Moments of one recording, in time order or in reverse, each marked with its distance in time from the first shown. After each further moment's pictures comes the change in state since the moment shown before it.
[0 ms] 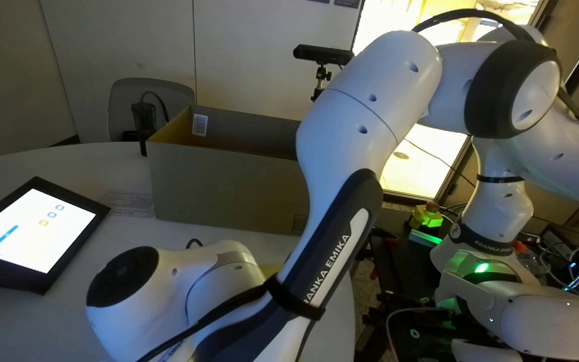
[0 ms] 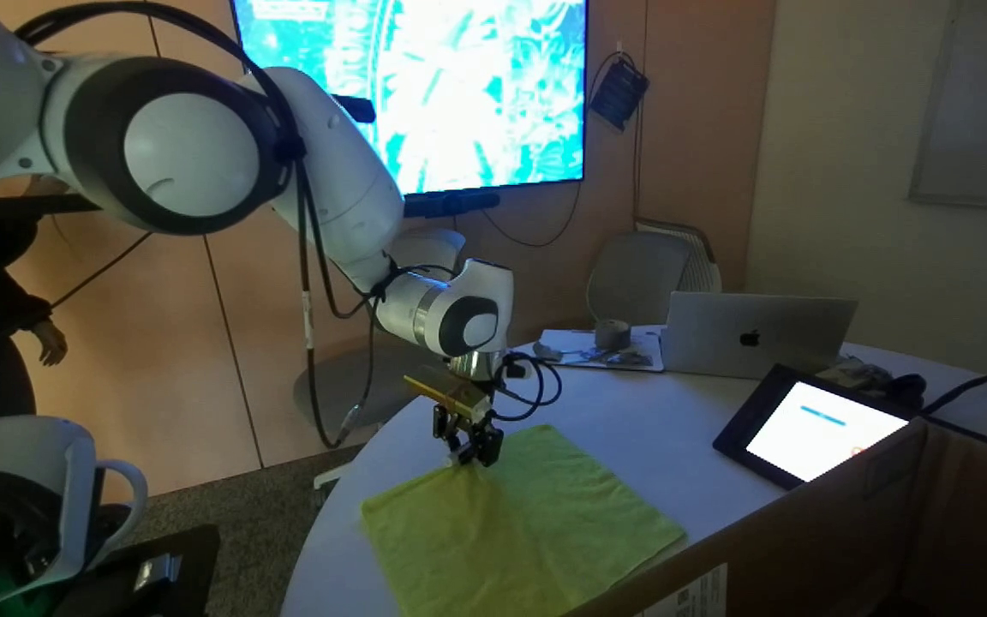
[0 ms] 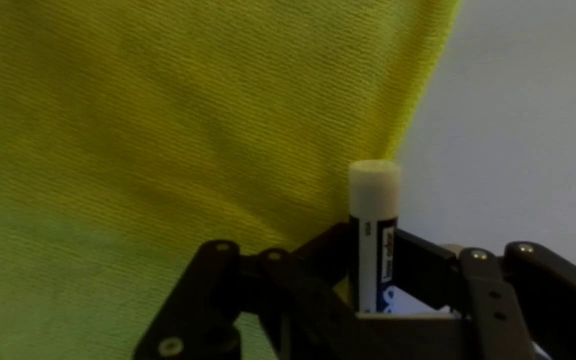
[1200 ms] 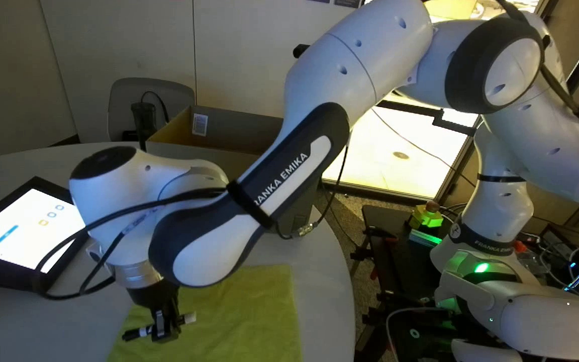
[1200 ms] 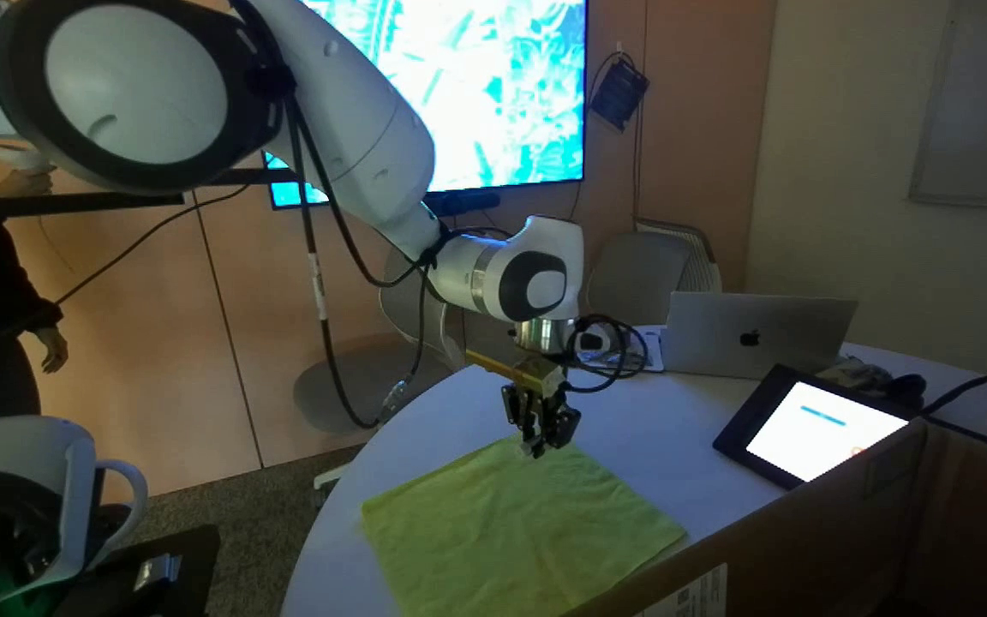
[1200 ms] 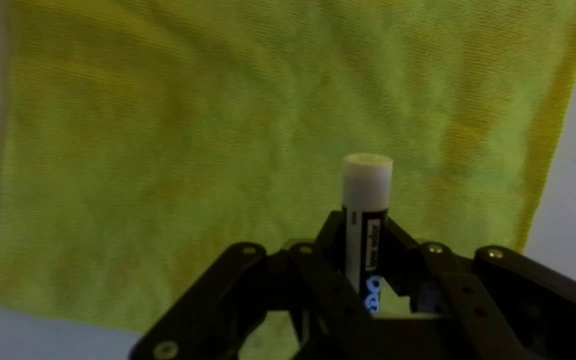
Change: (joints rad) arm -0.091 -0.083 -0.086 0.062 -0.003 -0.092 -0.009
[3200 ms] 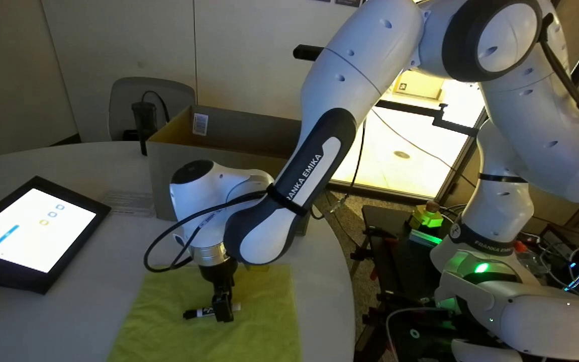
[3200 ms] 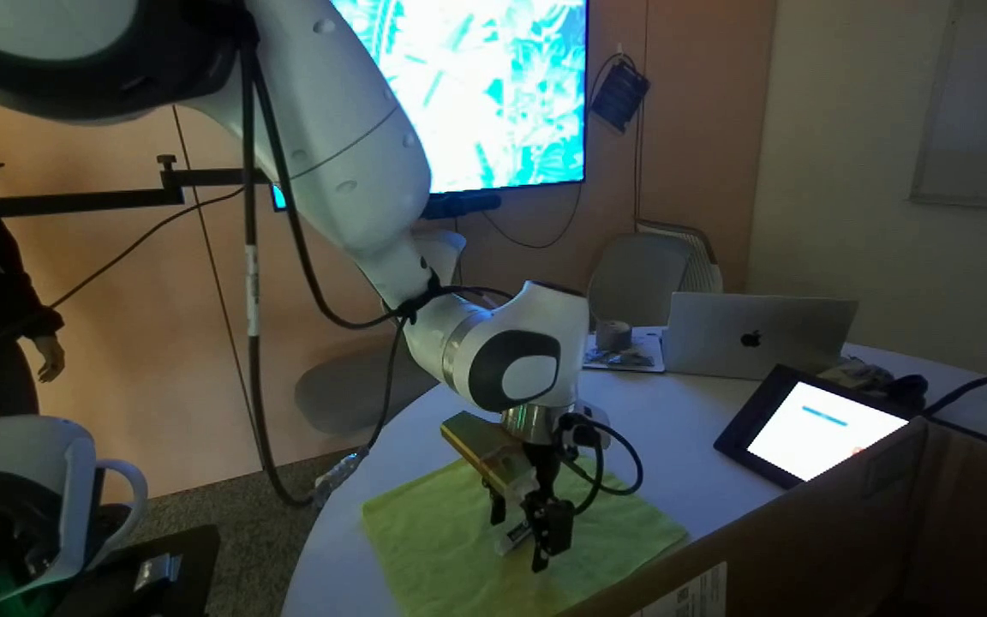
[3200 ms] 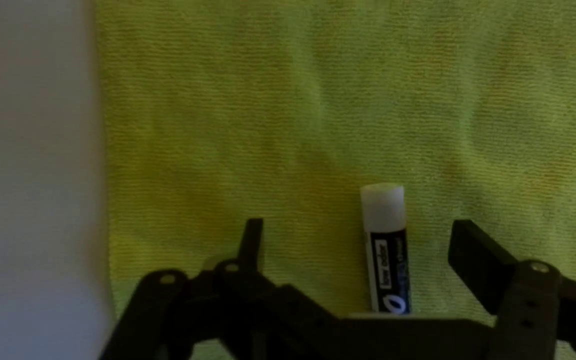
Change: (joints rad) arm -0.102 -0.119 -0.035 -0.408 0.041 0.231 0.055
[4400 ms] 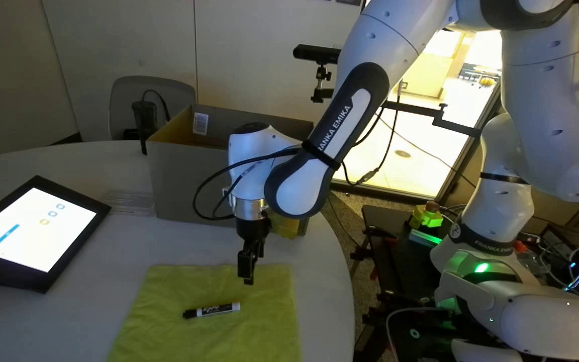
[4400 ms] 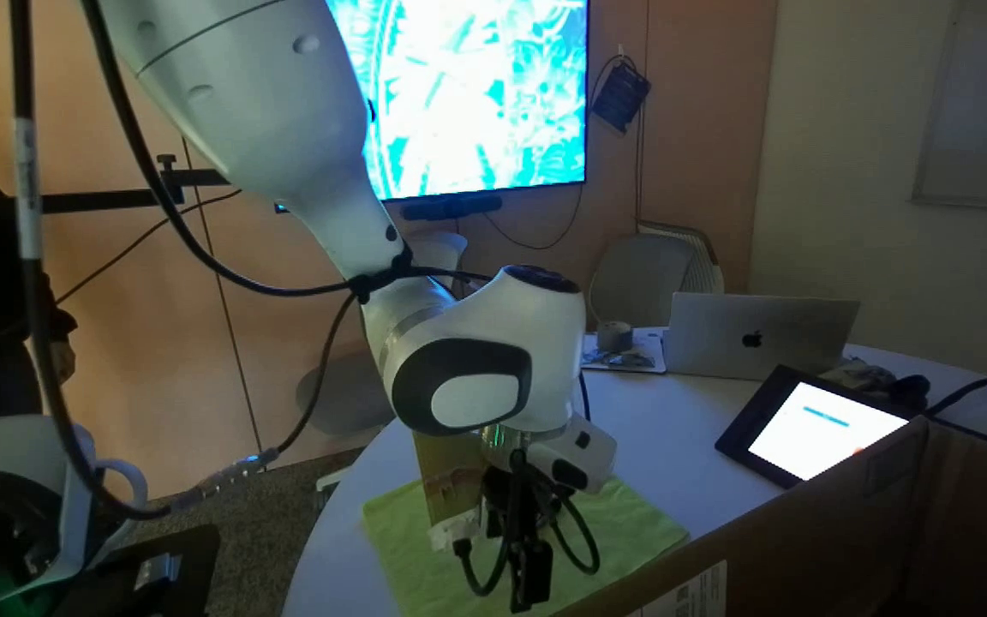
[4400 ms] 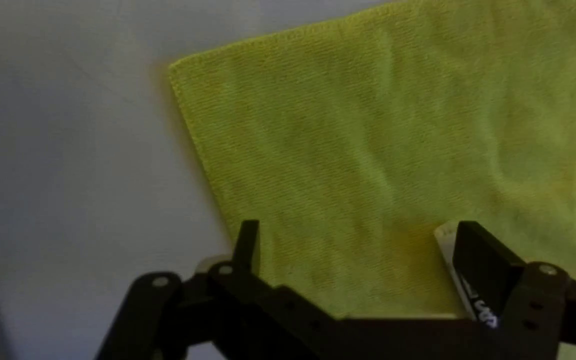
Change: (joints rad) arm -0.122 -0.250 0.000 -0.359 0.169 0.206 0.066
